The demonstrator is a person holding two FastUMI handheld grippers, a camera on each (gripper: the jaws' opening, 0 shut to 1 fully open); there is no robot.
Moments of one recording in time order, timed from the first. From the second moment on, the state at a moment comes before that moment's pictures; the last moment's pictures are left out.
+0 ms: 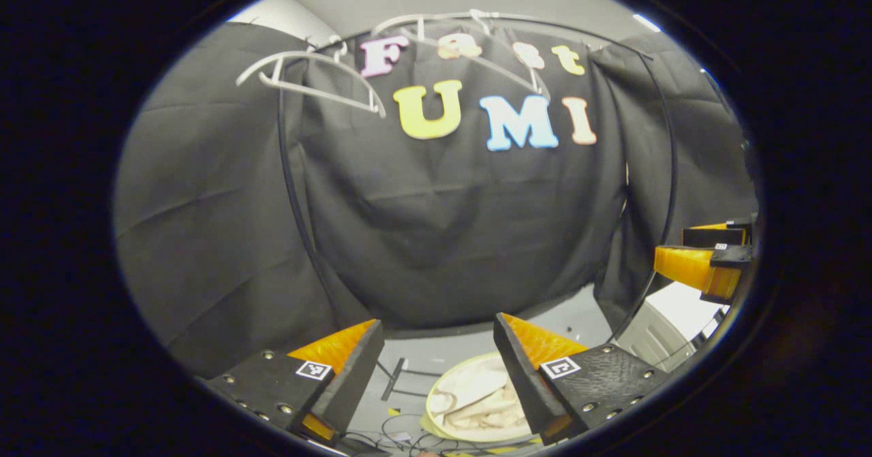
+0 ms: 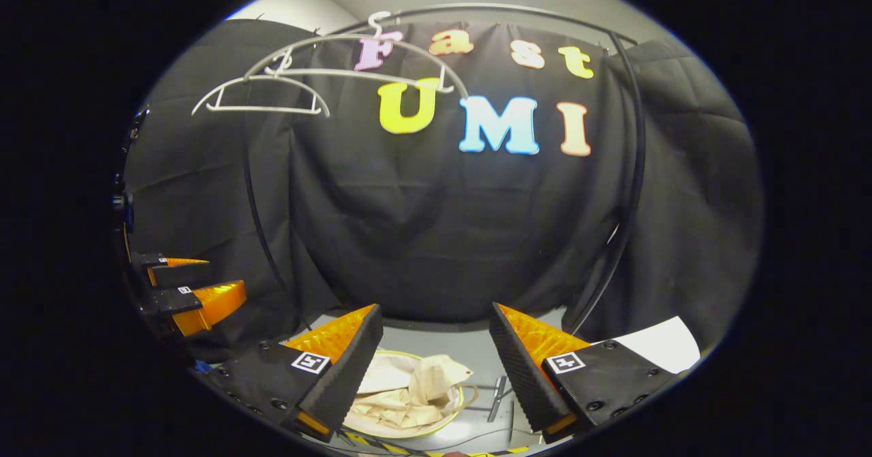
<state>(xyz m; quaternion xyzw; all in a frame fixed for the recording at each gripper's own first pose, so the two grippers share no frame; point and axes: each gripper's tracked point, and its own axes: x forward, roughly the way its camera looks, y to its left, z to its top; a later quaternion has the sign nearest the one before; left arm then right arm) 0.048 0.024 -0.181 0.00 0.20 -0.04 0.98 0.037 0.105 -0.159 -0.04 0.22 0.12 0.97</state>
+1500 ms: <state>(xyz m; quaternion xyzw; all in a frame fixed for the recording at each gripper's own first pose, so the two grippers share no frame) -0.069 0.049 0.072 0.00 -0.01 0.00 1.00 -0.033 -0.042 0.028 -0.01 0.04 0.04 1.00</state>
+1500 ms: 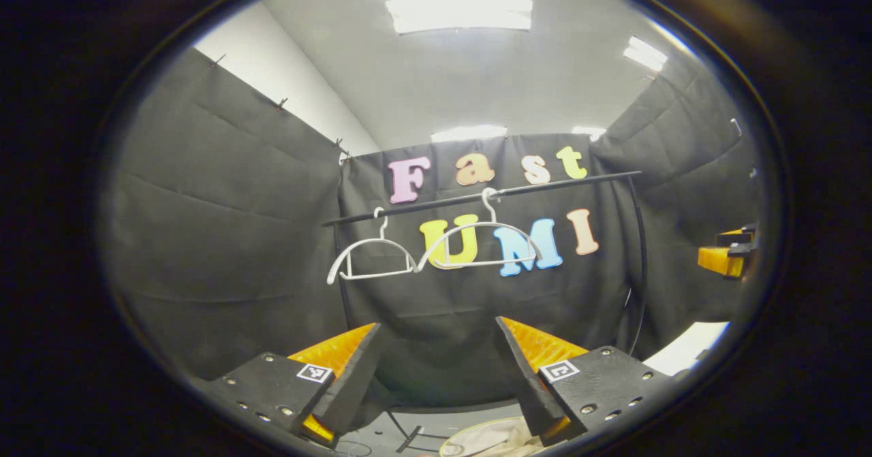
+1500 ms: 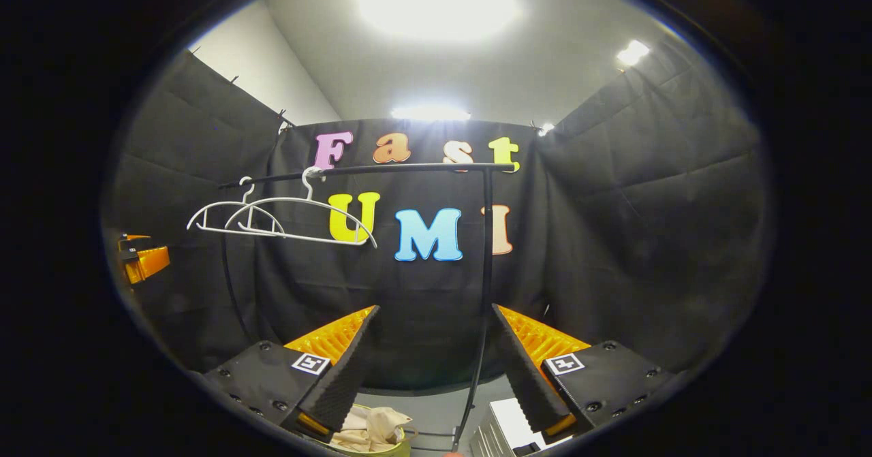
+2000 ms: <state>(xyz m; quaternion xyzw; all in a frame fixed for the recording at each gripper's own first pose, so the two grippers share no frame) -0.062 0.055 0.057 0.00 -0.01 0.01 1.00 -0.033 -0.041 0.025 -0.01 0.04 0.04 1.00</state>
